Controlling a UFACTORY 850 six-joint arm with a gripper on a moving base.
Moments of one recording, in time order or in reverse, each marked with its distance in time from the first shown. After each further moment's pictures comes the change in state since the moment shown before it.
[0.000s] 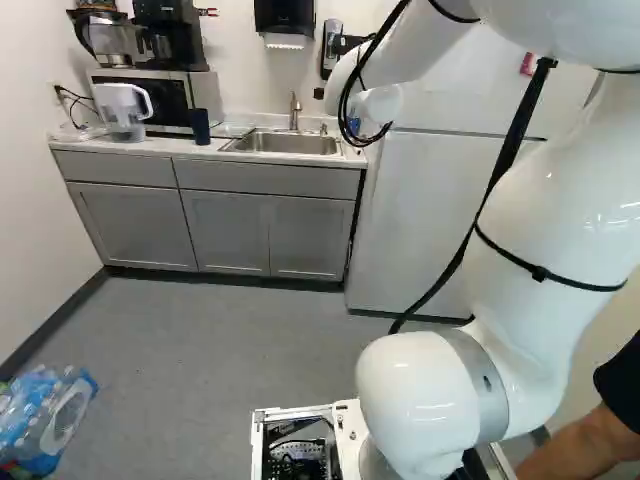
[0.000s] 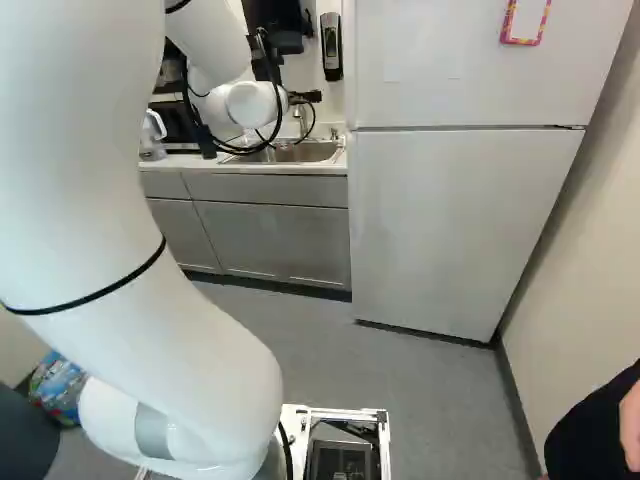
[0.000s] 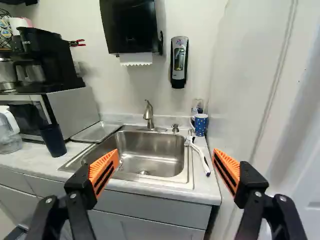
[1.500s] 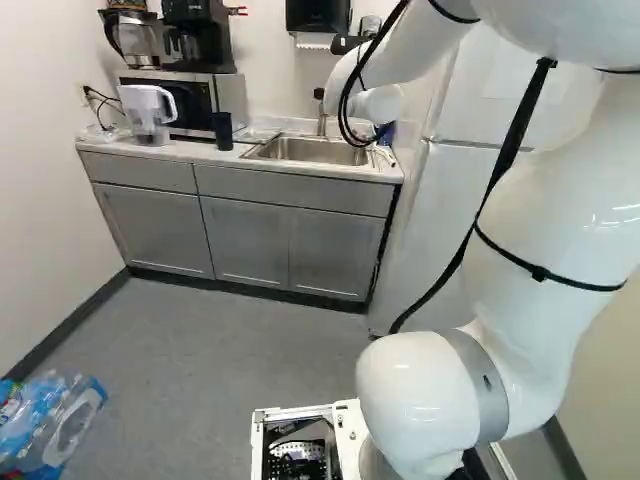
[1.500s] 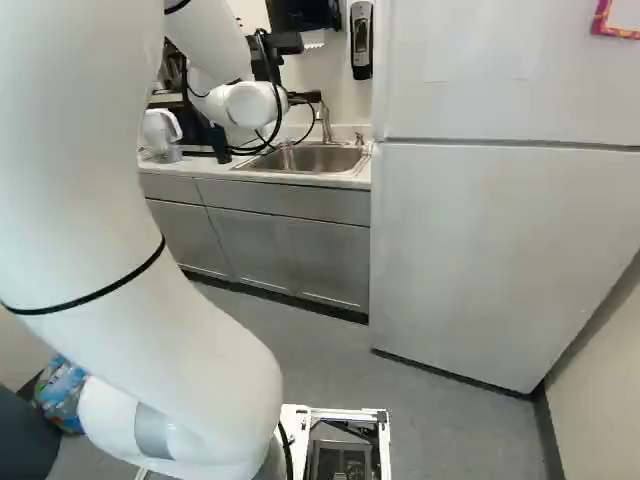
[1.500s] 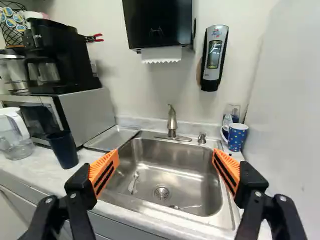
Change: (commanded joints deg) arm 0.0 0.0 0.0 0.0 0.0 0.0
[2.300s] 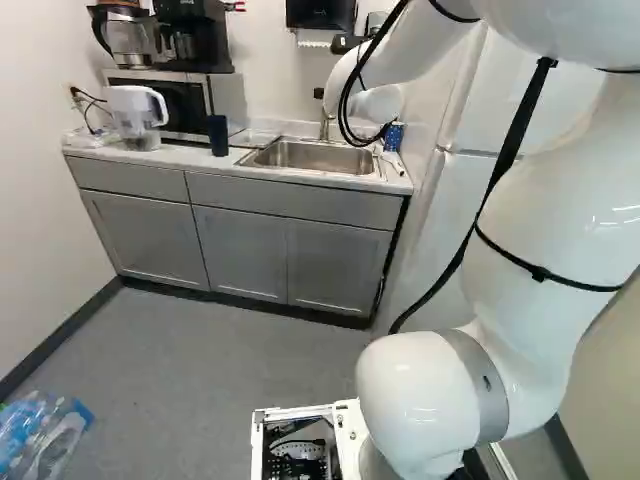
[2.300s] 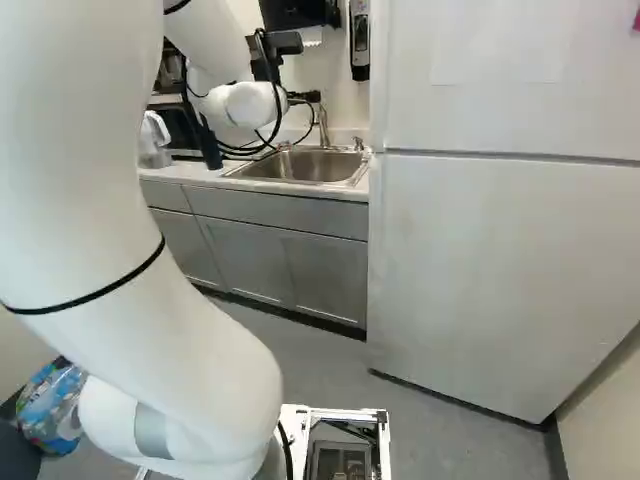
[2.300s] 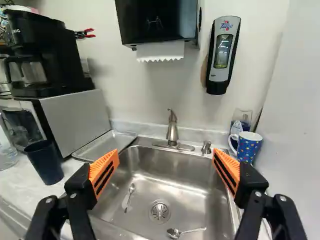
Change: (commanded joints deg) arm 0.0 0.0 0.0 0.0 0.0 0.0
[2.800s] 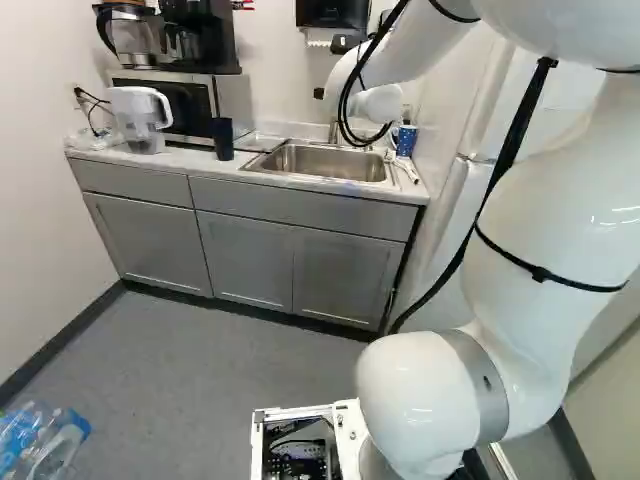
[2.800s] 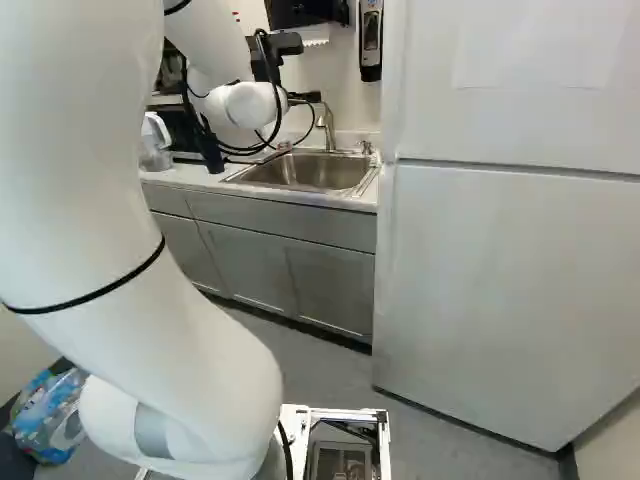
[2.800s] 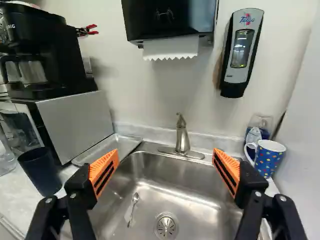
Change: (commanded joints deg) arm 0.0 0.0 0.0 0.0 0.0 0.0
